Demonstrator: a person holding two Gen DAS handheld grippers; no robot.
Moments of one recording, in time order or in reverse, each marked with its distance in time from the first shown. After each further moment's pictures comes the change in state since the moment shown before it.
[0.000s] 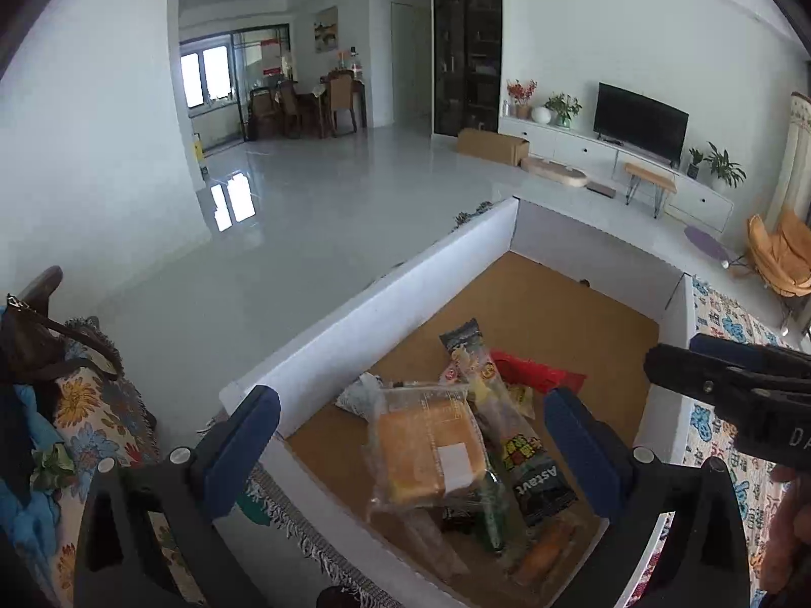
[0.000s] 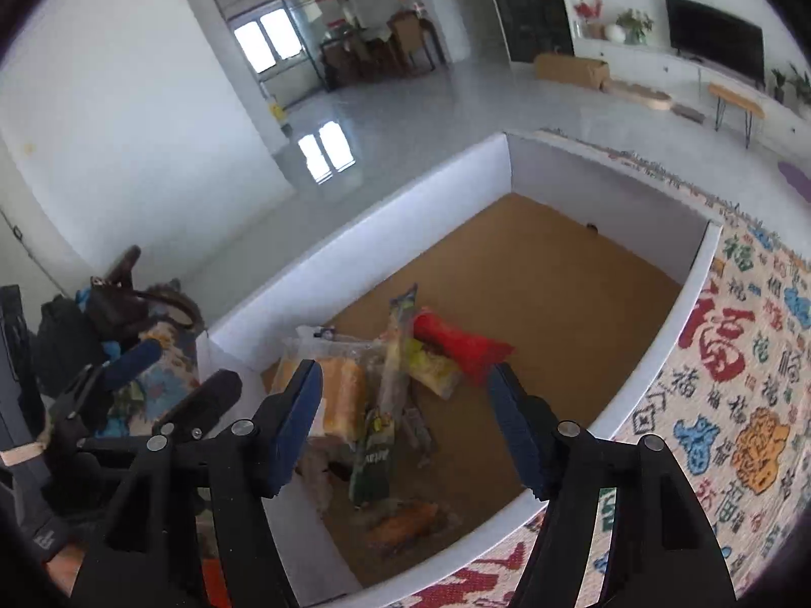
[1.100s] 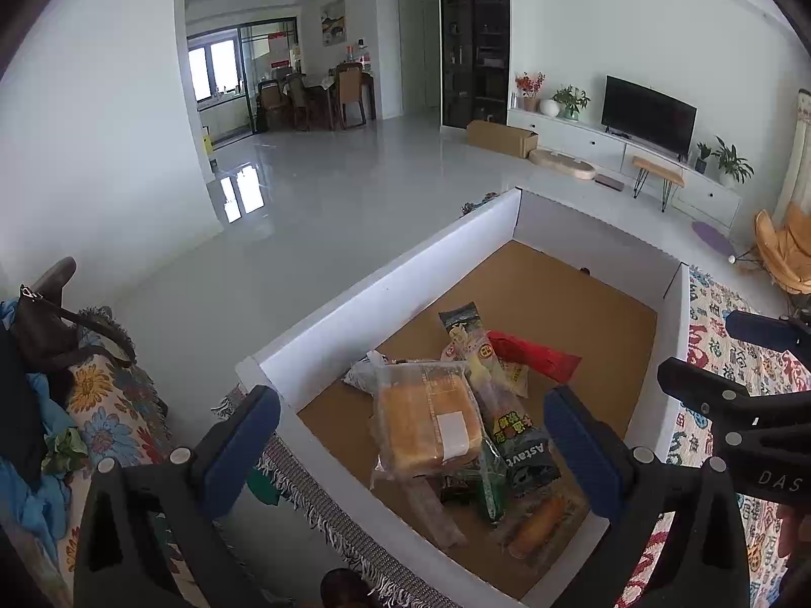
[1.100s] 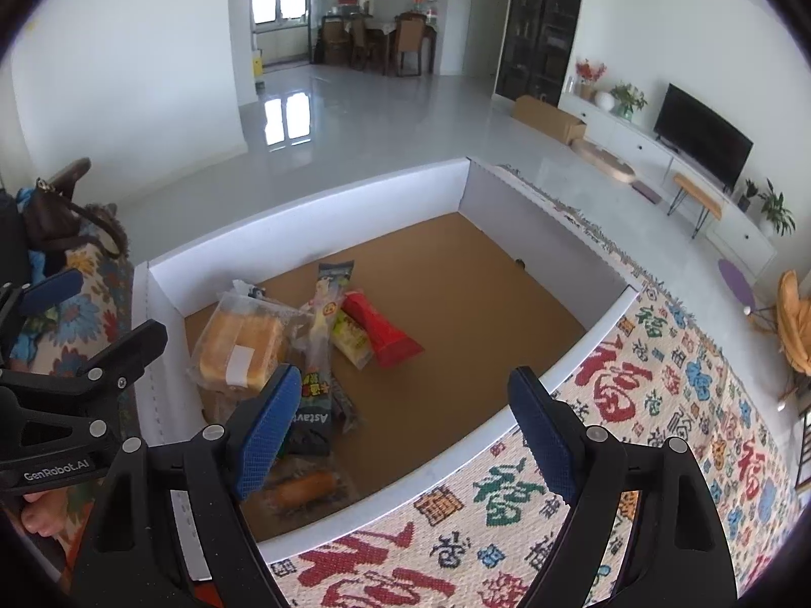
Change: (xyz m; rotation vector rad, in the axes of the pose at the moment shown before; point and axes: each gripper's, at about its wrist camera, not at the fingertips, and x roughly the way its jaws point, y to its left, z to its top) left arm -0.018 -0.004 -0.008 -0.007 0.048 0.012; right arm -0.017 0.026 -0.006 -0.232 0.037 -0.248
